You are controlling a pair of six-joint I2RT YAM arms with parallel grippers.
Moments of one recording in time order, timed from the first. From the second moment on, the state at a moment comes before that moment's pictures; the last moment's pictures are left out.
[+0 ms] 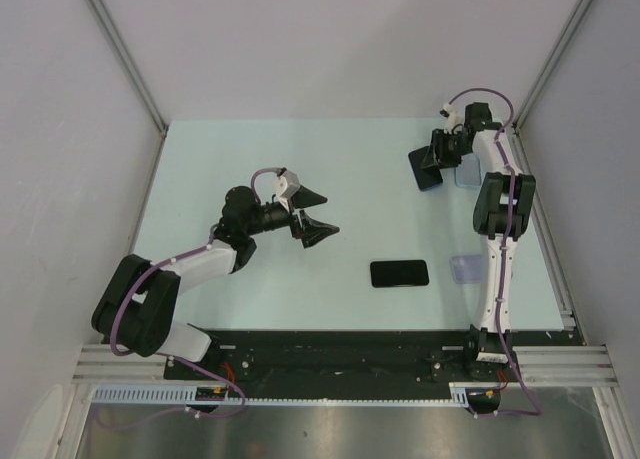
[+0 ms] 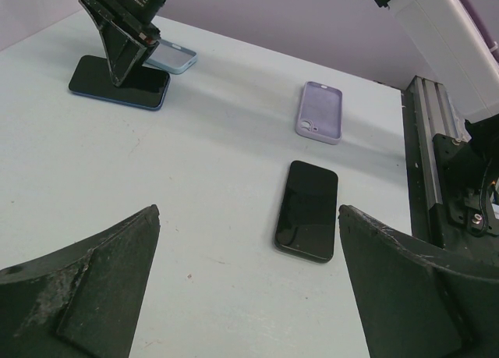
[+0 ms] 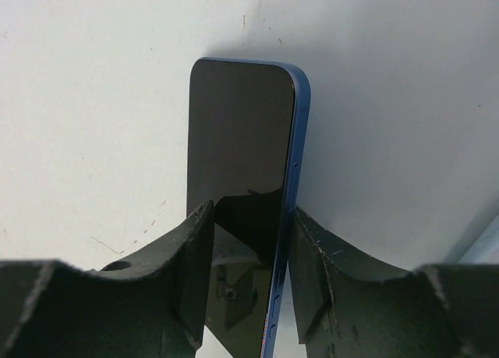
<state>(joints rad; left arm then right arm) -0.44 1.43 0.63 0.81 0.84 -0.17 -0.09 2.58 2.32 -0.79 -0.55 -0.09</state>
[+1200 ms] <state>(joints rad) -0.44 1.43 0.62 0.81 0.84 -0.17 -0.04 2.45 2.11 -0.70 -0.32 -0.01</state>
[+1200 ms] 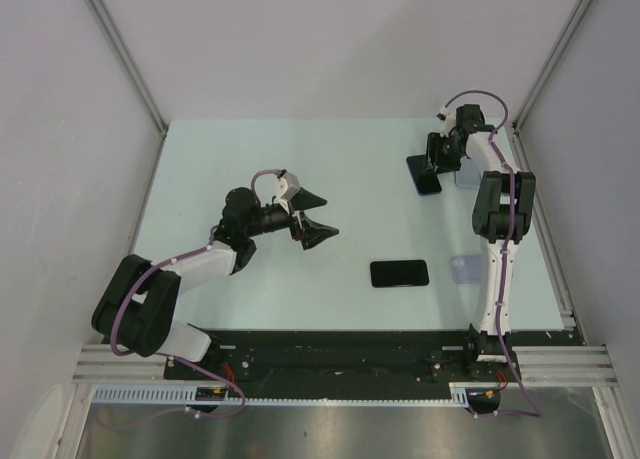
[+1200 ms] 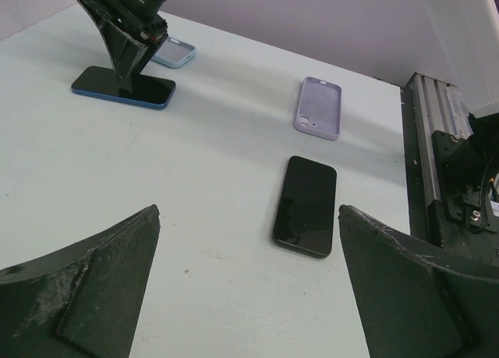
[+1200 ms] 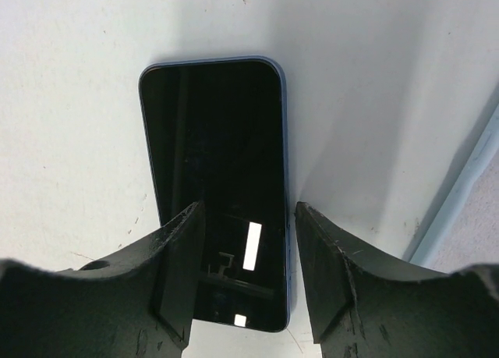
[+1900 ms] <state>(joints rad) -0.44 1.43 0.62 0.81 0.84 -0.17 -0.03 2.35 1.95 -0.70 -0.31 -0.02</state>
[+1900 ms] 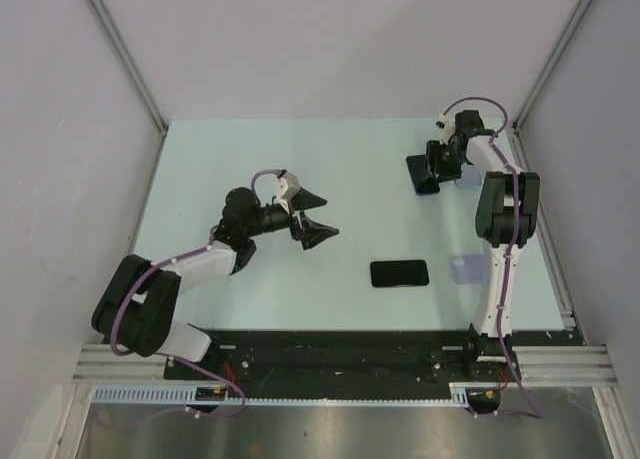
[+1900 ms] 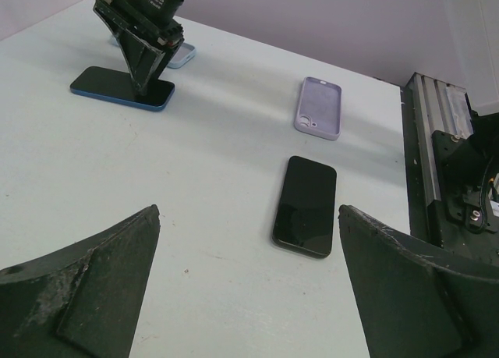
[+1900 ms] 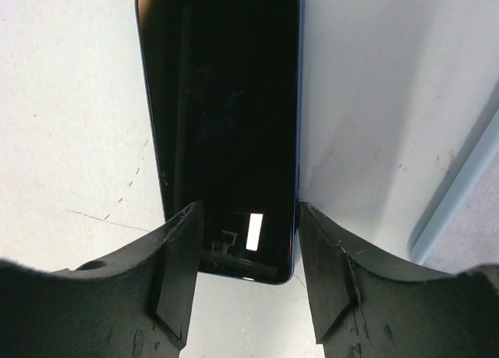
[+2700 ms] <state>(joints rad) -0.44 1.41 0.61 0.81 0.84 -0.16 -0.02 2.33 1.92 -0.72 -0.30 -0.03</state>
